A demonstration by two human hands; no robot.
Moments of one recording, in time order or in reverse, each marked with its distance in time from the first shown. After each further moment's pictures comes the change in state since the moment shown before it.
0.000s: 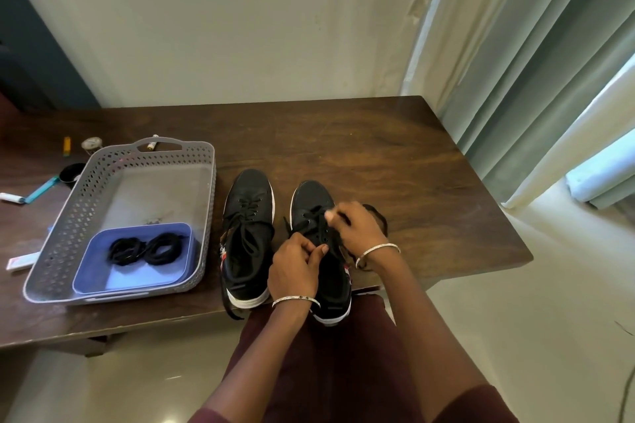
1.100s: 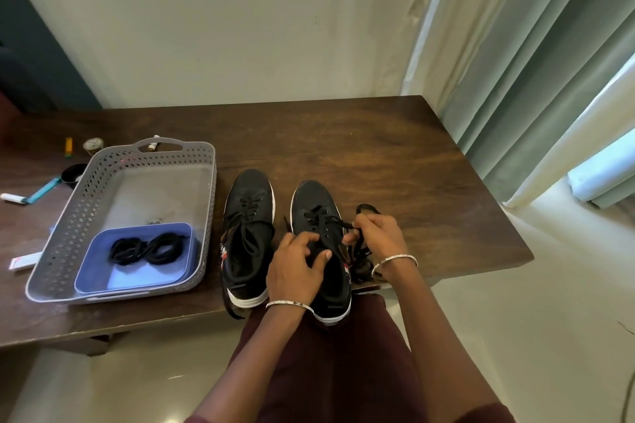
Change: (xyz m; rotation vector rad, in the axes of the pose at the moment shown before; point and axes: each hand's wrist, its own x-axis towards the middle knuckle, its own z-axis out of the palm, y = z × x) left_hand -0.003 -0.004 -0.009 0.055 -0.057 0.202; right_hand -0.016 0.024 -0.010 0.509 0.129 0.396
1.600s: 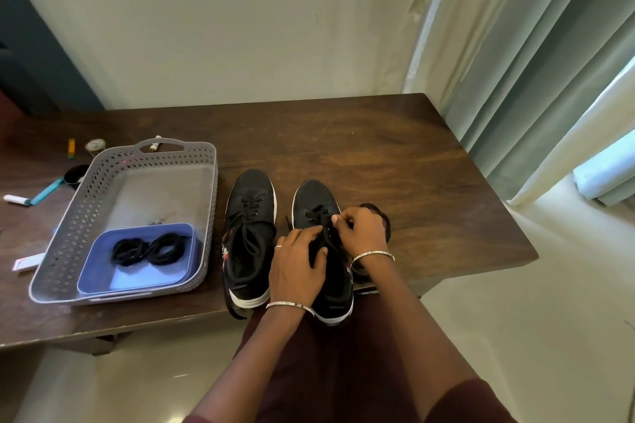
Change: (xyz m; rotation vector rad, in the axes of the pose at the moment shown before) left_hand 0.005 -0.008 0.007 0.009 0.049 0.153; right_hand 0.014 -0.001 0.028 -0.537 0.092 -0.292
